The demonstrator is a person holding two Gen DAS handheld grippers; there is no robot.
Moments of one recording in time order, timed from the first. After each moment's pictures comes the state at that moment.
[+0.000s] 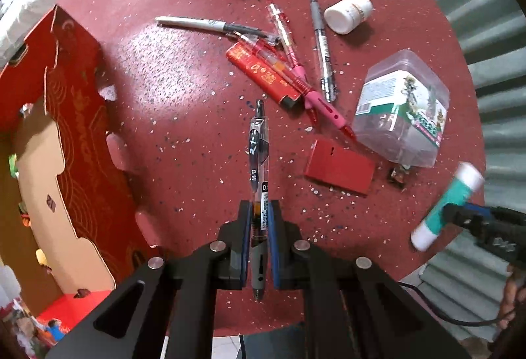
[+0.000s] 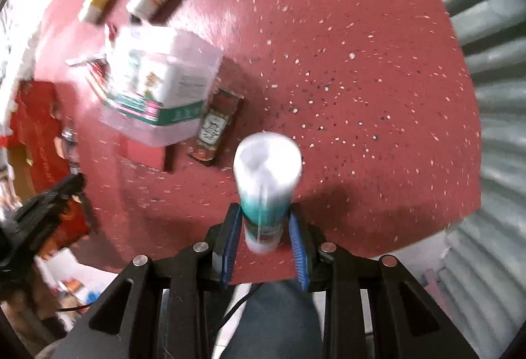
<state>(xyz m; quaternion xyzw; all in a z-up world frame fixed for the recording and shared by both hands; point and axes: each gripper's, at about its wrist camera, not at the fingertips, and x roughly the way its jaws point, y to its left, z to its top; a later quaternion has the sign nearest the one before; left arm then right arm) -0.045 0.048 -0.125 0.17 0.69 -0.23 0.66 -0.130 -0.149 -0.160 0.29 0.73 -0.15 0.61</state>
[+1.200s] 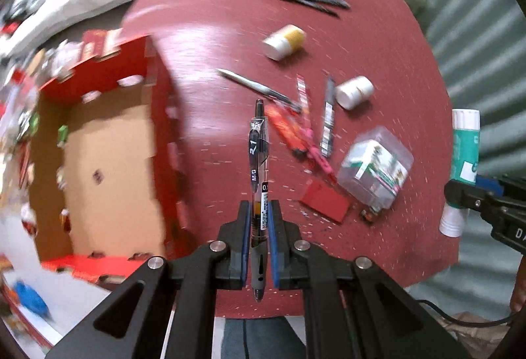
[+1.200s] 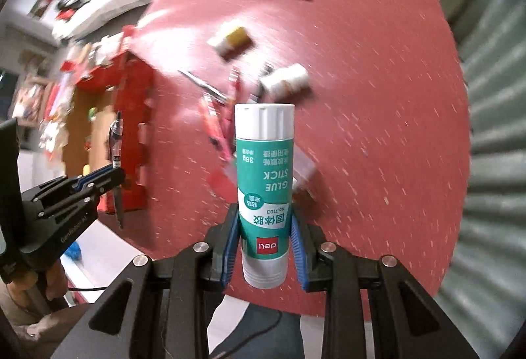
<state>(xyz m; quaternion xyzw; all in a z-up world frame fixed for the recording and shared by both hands) -0.029 0.077 -0.051 0.08 0.64 -0.15 0.75 -0.052 -0.113 -0.055 0.16 0.65 0.02 0.74</state>
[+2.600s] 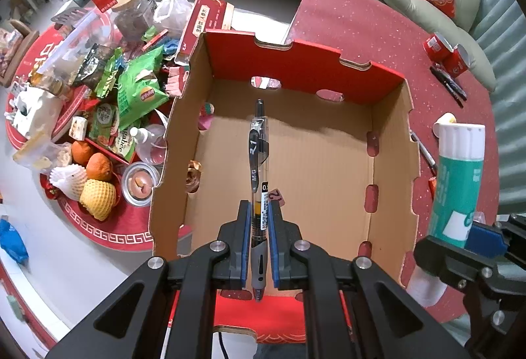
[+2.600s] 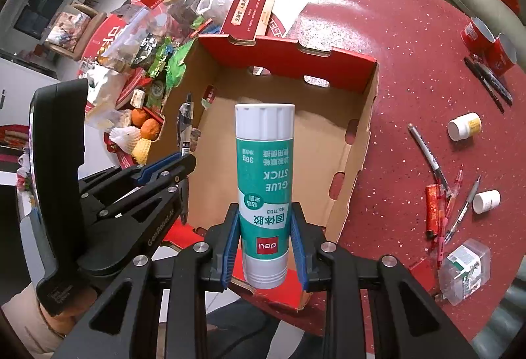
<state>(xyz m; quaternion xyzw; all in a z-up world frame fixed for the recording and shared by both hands) 0.072 0.317 -0.074 0.00 0.64 -0.05 0.77 0.084 0.192 -0.044 0.07 0.66 0.14 0.73</state>
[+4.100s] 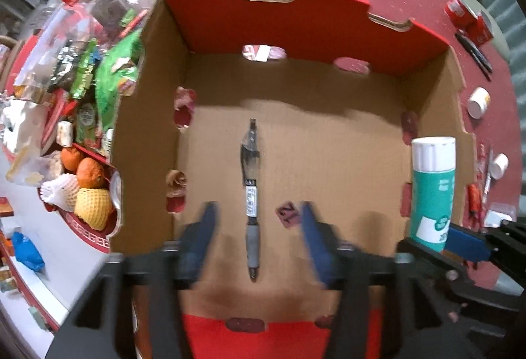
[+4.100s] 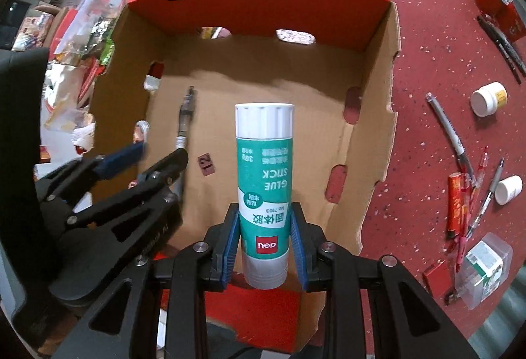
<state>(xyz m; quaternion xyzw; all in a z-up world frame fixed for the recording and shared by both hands) 0.104 0.305 -0.137 0.05 0.68 -0.05 0.73 0.117 0.201 -0.127 0.08 0.72 0.08 0.68</state>
